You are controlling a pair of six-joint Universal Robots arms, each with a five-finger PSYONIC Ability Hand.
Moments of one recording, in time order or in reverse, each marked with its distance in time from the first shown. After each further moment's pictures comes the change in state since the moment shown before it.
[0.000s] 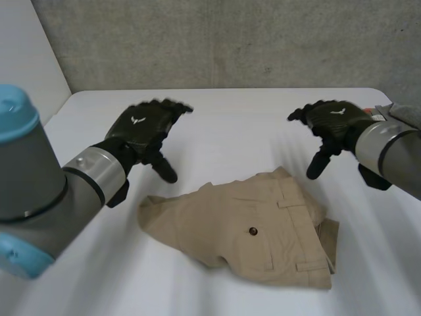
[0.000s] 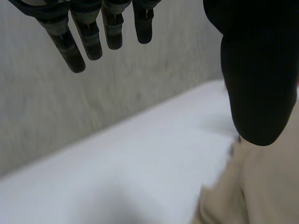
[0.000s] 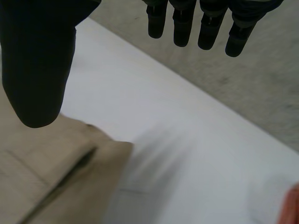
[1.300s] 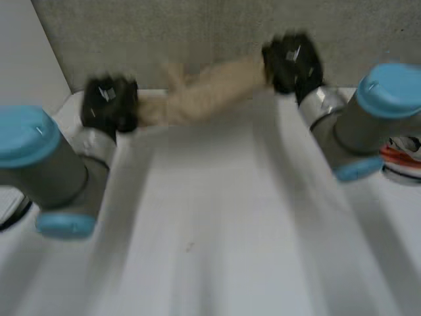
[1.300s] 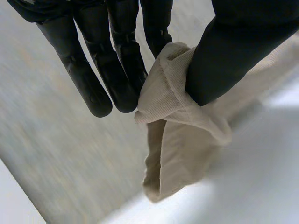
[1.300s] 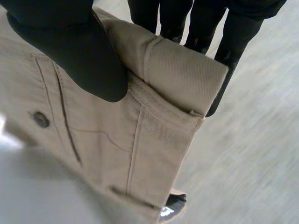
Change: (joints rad) left arm 0.029 -0.128 -0.034 0.457 -0.274 0.249; right arm 0.105 0.330 -0.203 -0.783 -0.022 -0.081; left_hand 0.965 0.989 0.984 1.000 0.943; right_hand 0.877 0.959 0.976 0.986 0.955
